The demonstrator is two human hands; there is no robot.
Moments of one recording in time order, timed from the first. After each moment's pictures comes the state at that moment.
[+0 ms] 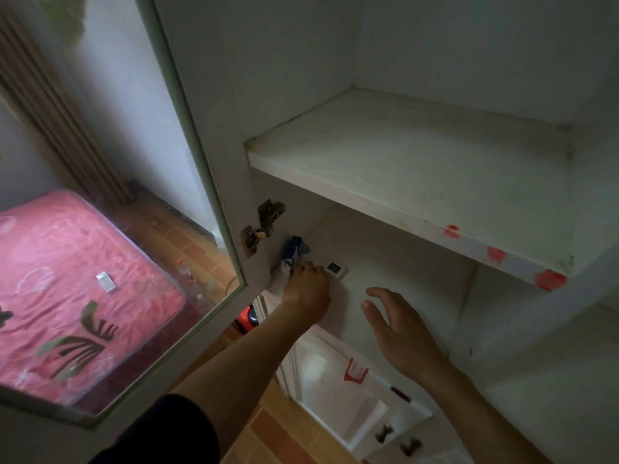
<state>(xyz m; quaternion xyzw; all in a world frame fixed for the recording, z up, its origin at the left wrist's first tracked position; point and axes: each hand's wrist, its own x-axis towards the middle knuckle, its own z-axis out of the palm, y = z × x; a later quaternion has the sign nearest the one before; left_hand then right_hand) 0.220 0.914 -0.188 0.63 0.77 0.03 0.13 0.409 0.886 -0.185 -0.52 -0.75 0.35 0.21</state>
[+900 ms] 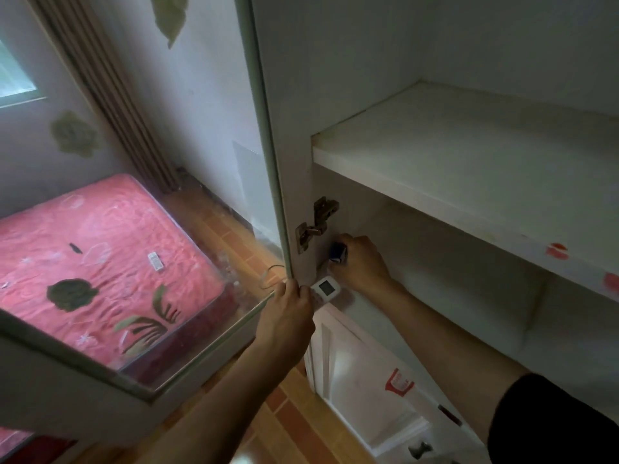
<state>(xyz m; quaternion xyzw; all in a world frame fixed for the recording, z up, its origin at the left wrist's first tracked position) 0.150 0.815 -0.180 0.61 0.79 0.05 0.05 0.248 0.976 -0.184 -0.45 -0.83 0.28 0.14</state>
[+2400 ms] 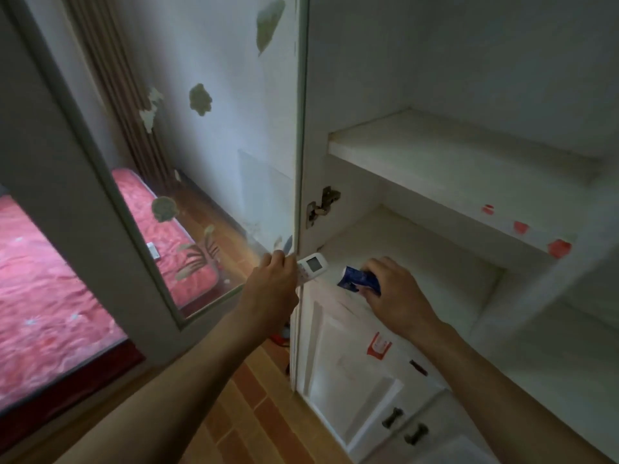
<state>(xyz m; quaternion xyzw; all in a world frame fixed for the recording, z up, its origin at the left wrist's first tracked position) 0.153 0.740 -0.144 0.61 0.78 0.13 -0.04 0.355 0.846 -0.142 -0.37 -0.89 0.15 0.20</state>
